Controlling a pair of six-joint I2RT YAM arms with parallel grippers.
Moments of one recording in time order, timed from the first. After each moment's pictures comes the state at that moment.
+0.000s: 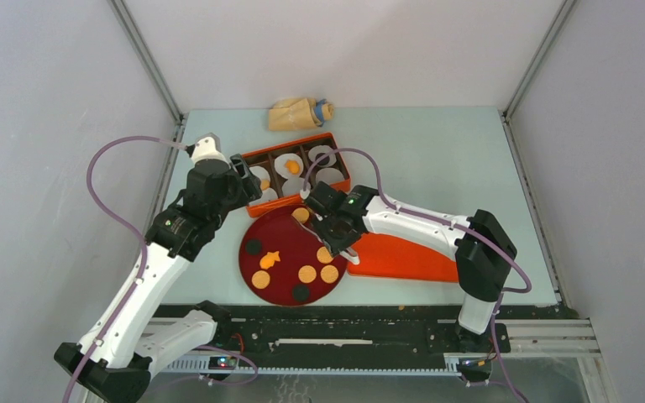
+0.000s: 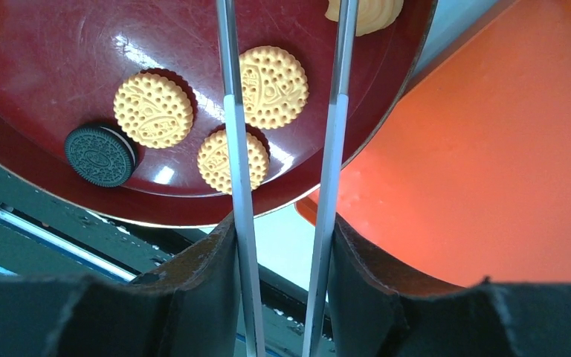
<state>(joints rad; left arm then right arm) -0.45 0.92 1.09 -0.67 -0.36 -0.59 0.99 1.79 1.44 -0.88 0.07 0.34</state>
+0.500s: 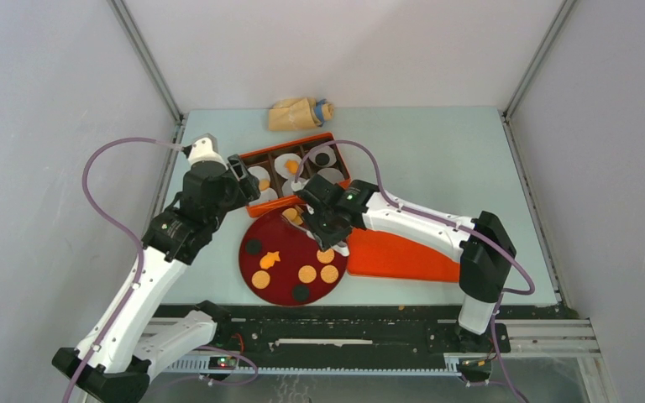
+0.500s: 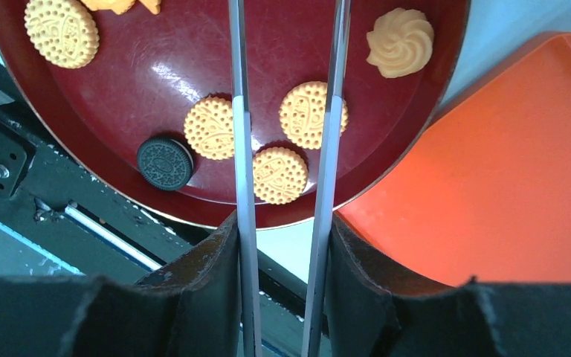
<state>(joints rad) -0.45 0.90 1.09 -0.67 -0.36 -0.58 1.01 1.79 1.55 -0.88 0.04 0.33</state>
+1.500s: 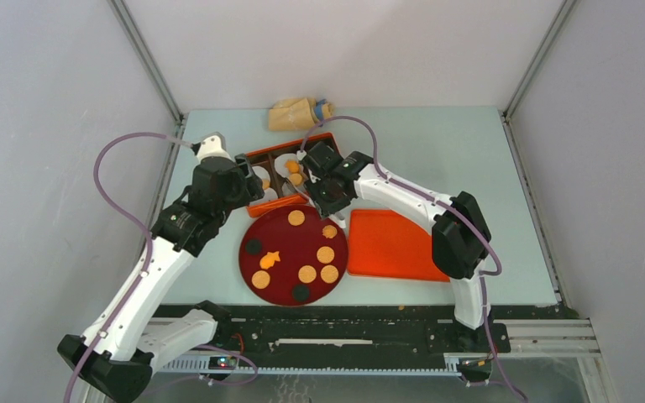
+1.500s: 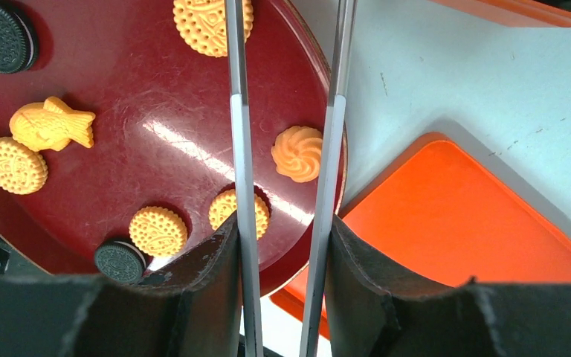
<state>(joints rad) -0.45 0.95 1.09 -0.67 -0.36 -0.57 0.84 1.99 1.77 -0.88 0.03 0.26</state>
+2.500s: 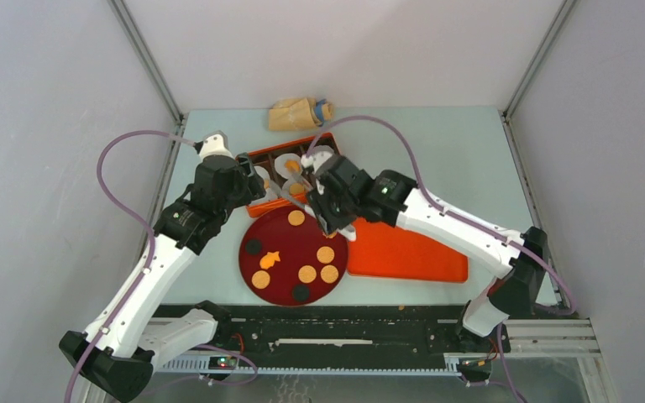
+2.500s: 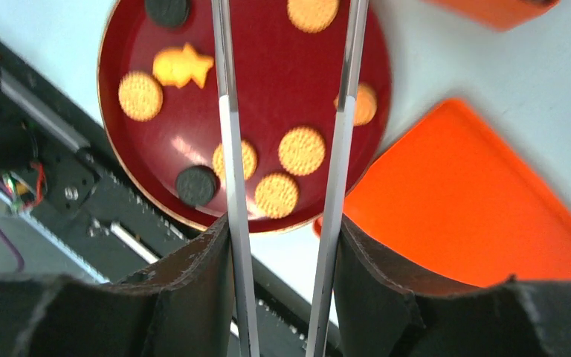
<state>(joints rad) -0.45 0.97 1.09 -0.66 -0.36 -0.56 0.98 1.63 1.66 -0.88 0.10 0.29</state>
